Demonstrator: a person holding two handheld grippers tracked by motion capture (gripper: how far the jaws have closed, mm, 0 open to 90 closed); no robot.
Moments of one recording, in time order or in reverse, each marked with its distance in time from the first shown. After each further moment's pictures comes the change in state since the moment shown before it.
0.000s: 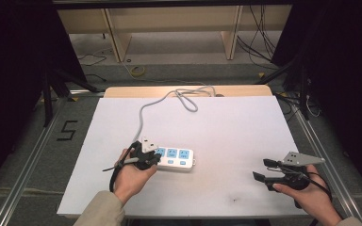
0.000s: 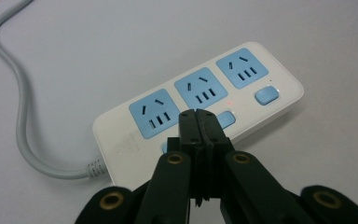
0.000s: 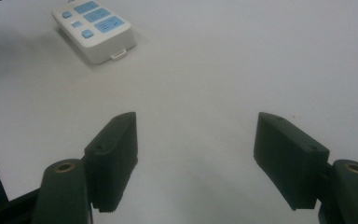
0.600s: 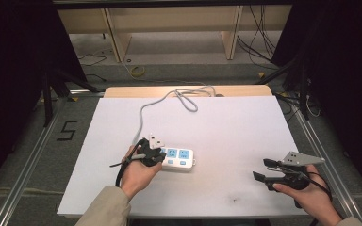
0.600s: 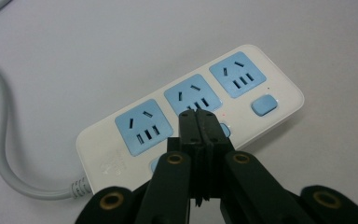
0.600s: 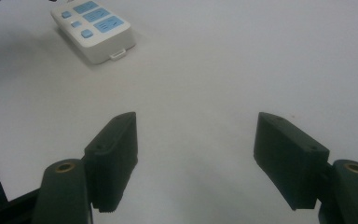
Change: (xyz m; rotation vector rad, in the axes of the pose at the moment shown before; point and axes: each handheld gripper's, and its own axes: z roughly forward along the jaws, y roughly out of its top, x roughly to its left) left arm -0.005 0.010 0.015 0.032 -0.012 0.010; right arm 0.000 0.000 0.000 0.002 -0.001 0.000
